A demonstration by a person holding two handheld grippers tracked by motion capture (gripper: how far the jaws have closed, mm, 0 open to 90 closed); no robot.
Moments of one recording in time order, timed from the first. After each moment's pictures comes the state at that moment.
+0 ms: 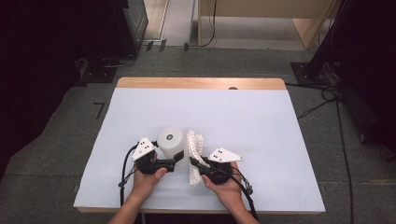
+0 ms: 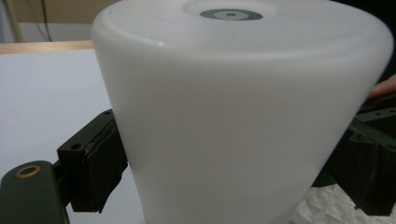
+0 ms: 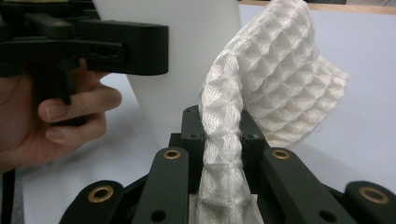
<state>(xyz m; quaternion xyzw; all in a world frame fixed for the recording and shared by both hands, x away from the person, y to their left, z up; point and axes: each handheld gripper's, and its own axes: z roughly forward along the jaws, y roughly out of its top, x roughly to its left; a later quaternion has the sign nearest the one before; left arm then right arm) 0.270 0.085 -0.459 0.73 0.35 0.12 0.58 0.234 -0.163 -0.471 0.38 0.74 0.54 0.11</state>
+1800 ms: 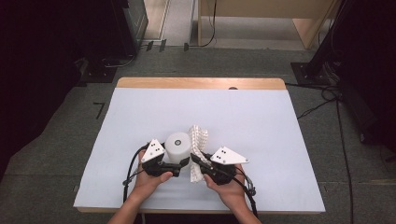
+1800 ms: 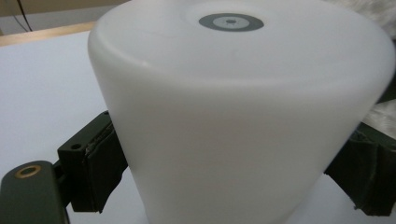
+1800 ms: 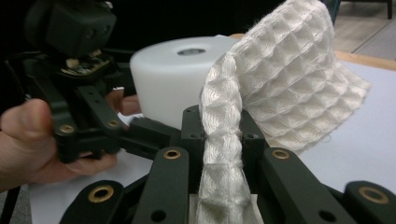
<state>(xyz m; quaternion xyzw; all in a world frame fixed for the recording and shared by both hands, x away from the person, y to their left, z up) 0.267 0.066 -0.463 0.78 0.31 0.14 0.53 0.224 -0.168 -0.441 0.35 0.73 0.57 0.16</state>
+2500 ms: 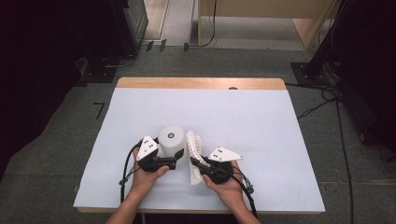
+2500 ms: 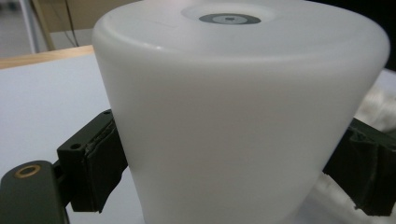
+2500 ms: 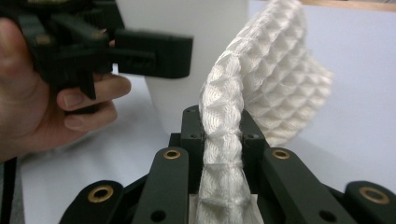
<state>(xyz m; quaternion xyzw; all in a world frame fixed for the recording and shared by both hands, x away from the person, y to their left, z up) 0.275 0.075 -0.466 0.75 0.34 0.21 0.52 0.237 -0.169 -0.469 0.38 0.75 0.54 0.12</state>
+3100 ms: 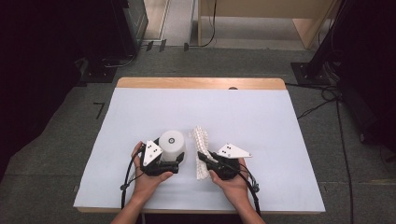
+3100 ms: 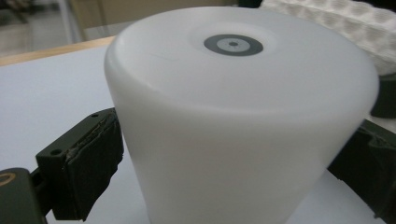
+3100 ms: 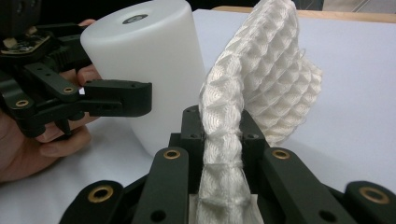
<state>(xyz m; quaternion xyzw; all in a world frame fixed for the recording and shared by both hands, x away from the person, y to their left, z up) 0.261 0.064 -0.471 0.74 0.39 0.26 0.49 0.243 -0.186 -0.467 0.40 0.73 0.54 0.13</state>
